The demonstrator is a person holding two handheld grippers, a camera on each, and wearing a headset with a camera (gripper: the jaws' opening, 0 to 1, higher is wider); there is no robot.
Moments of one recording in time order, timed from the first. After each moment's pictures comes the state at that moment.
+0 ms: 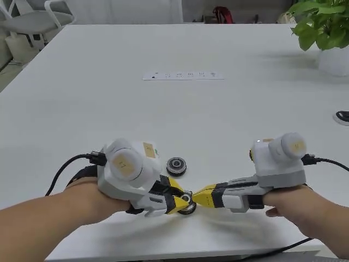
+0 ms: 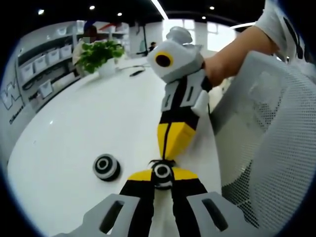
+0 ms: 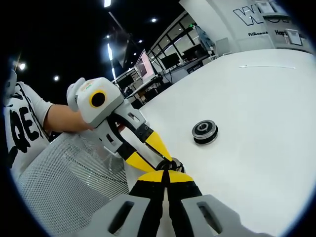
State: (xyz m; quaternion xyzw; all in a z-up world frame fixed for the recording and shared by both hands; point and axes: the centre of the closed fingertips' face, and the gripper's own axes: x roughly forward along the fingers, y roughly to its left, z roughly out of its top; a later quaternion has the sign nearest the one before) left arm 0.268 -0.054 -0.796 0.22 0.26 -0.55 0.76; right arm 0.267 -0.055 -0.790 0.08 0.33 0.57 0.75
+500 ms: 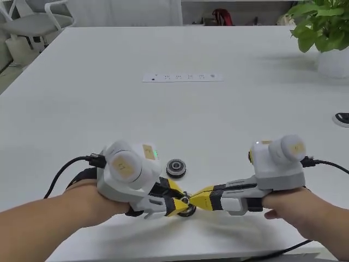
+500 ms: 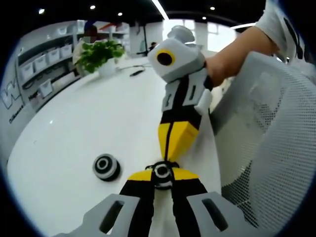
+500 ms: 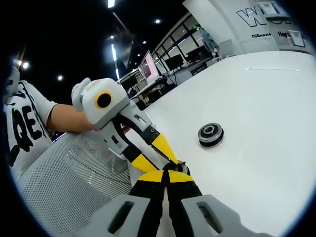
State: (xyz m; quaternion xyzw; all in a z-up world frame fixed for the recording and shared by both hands) left arm 0.268 -0.054 -0.796 0.22 0.26 -0.56 0.76; right arm 0.264 -0.050 -0.784 0.09 0.32 0.59 0.74
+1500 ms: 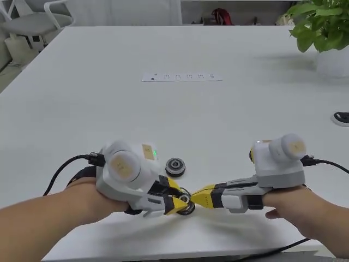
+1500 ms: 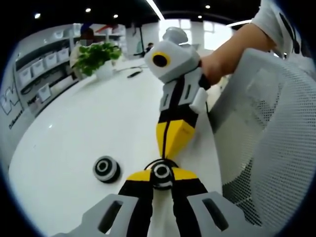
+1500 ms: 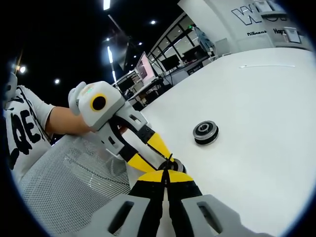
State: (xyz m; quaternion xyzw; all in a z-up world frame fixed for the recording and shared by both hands) left arm 0.267 -0.055 -0.797 0.23 0.25 -0.56 0.75; right arm 0.266 -0.055 -0.787 0.10 0.33 0.57 0.75
